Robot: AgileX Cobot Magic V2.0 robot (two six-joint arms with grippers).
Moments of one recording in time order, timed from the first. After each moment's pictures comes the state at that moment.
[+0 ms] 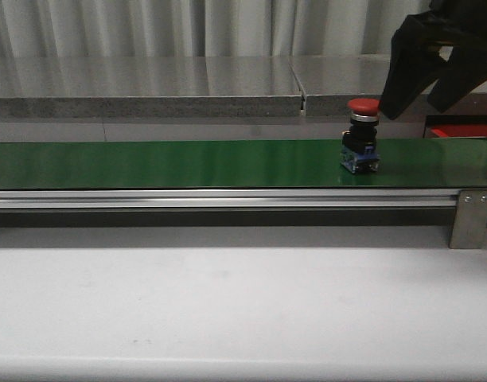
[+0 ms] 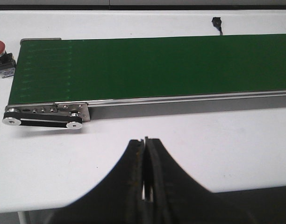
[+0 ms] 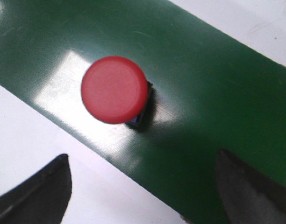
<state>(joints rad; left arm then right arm) 0.00 0.66 -0.95 -0.22 1.03 0.07 0.09 1.68 -1.35 0.39 0.85 -0.56</state>
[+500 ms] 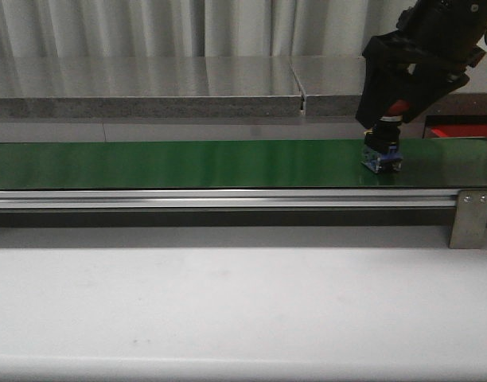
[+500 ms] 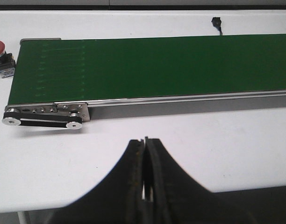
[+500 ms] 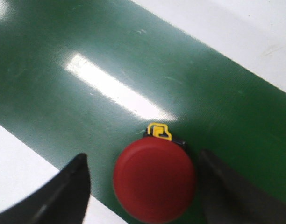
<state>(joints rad) 0.00 0.66 -0.95 -0.22 1.03 0.07 0.11 1.79 -1.43 0.41 0.82 -0.56</state>
